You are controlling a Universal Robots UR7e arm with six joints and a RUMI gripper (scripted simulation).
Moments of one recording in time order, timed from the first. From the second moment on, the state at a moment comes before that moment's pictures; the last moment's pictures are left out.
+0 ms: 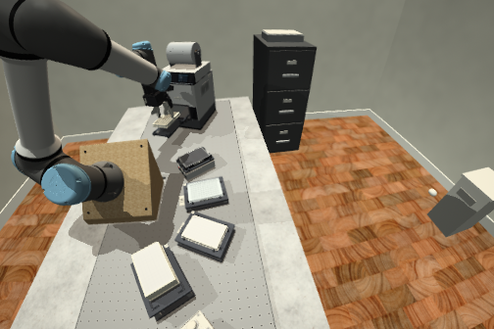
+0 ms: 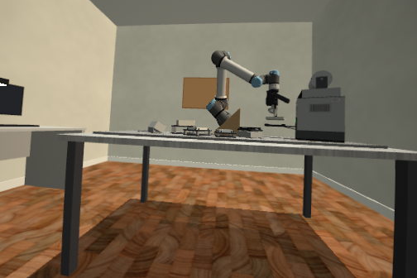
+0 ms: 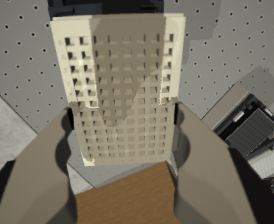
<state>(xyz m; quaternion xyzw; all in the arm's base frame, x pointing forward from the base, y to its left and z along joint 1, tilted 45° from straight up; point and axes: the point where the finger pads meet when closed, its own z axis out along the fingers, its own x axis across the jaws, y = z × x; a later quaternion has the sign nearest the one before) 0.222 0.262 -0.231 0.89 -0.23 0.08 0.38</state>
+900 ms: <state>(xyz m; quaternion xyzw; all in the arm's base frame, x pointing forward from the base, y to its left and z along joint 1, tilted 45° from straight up) 0.223 0.267 -0.226 0.89 -0.24 0.06 0.38</state>
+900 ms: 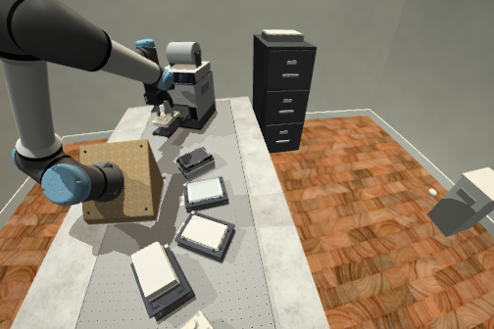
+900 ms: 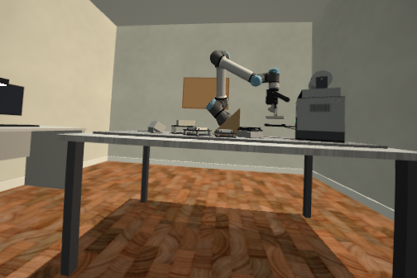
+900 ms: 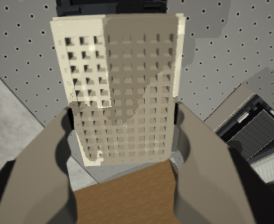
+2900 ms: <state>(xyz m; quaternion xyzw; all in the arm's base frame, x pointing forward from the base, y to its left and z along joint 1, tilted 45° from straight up) 0.217 0.260 -0.237 0.89 -0.24 0.05 0.38</state>
